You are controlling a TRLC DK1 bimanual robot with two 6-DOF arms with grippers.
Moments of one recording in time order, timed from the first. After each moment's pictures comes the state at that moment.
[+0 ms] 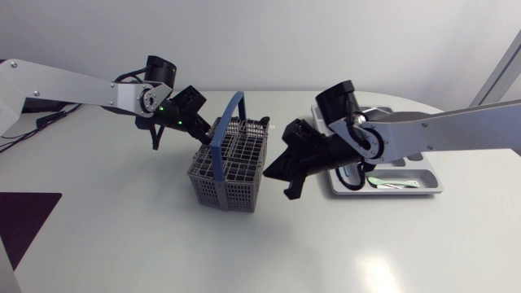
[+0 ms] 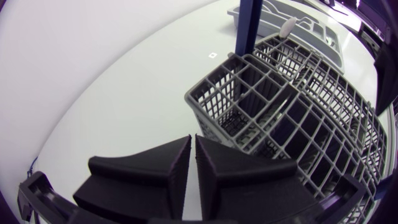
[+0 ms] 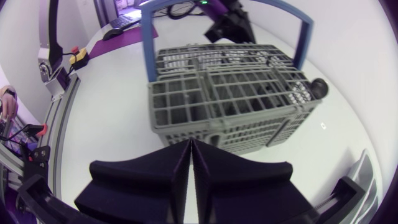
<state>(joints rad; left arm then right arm) -0.19 2.08 1.44 -0.20 0.30 0.59 0.43 1.74 0.99 -0.13 -0.60 -0.53</state>
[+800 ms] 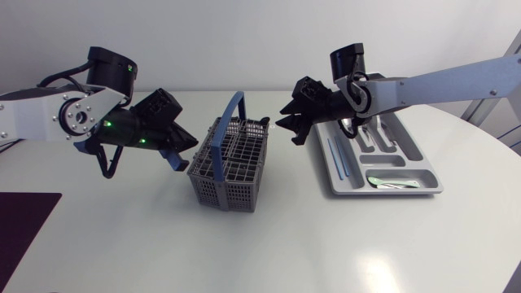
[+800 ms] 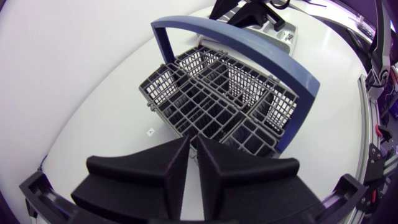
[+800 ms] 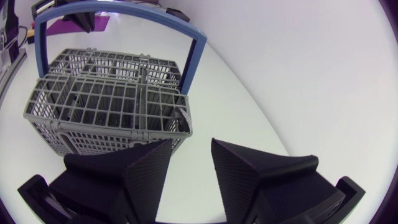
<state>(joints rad) -0.24 1.53 1.00 -0.28 0.32 0.61 0.29 2.00 1.37 -0.04 -0.51 -0.82</state>
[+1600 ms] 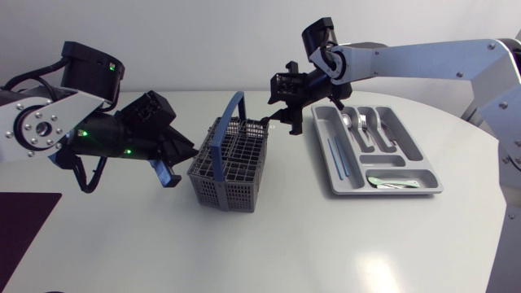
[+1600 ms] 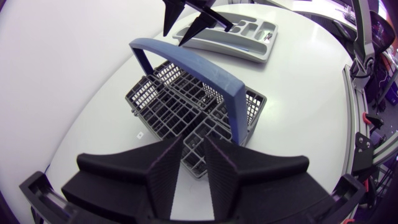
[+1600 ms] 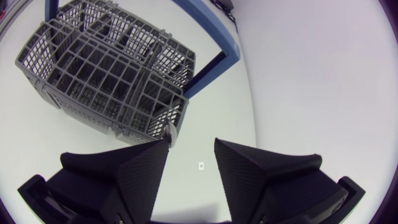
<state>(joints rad) -0.31 1.35 0.93 -0.37 0.32 0.63 0.37 2.12 1.72 -0.42 -0.34 -1.28</state>
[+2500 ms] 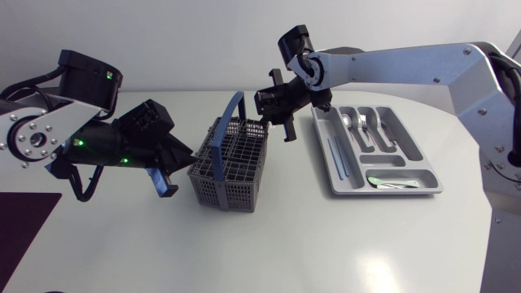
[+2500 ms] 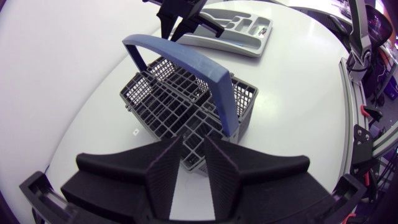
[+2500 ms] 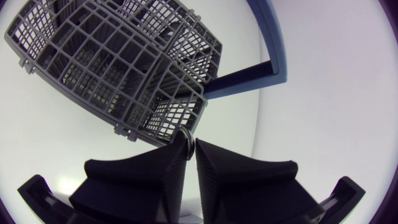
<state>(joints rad) -0.32 1.32 0.89 -0.38 0.32 0.66 0.45 2.15 1.75 -0.46 -0.13 -1.42</state>
